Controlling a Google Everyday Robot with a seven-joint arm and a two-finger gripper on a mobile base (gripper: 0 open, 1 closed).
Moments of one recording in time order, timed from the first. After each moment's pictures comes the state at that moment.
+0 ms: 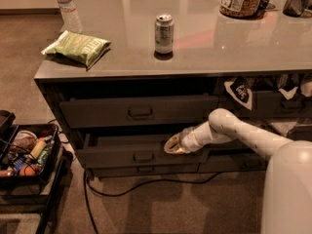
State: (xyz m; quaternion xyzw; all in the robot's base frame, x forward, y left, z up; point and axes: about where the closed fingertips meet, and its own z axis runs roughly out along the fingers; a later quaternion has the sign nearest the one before) arm 0.627 -0.066 0.474 -0.72 0.54 0.23 0.36
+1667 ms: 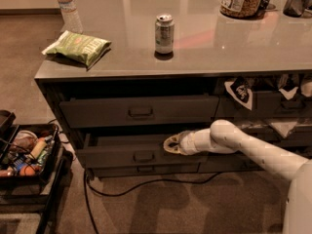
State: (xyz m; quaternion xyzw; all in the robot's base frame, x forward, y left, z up) arm 0.643 -0.064 0.475 -0.73 0.51 0.12 0.44
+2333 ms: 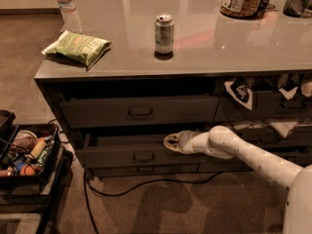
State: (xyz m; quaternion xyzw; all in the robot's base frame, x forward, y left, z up) arm 0.674 -0.070 0.457 -0.70 0.52 0.07 0.48
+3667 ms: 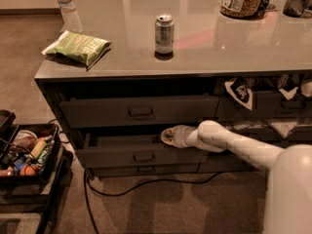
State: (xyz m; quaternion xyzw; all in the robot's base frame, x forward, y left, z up) arm 0.709 -0.059 0.454 -0.69 0.56 0.02 0.45
